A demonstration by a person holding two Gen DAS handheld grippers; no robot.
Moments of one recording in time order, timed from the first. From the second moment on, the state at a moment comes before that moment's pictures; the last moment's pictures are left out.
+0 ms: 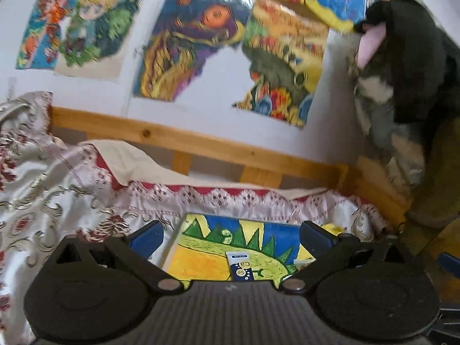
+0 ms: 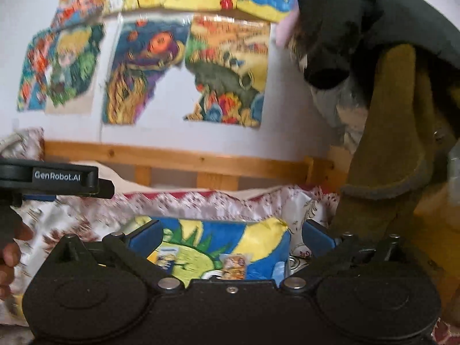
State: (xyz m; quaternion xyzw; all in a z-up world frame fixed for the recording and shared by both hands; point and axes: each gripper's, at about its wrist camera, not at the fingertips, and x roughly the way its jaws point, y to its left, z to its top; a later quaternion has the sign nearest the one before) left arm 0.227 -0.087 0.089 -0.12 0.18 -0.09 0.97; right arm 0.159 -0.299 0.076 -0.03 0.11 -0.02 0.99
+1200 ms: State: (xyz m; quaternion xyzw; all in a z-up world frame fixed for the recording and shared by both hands) left arm 0.013 -0.023 0.023 0.00 0.20 -0.08 0.98; right arm -0.050 -0.250 0.017 0.01 0.18 -0.06 0.98
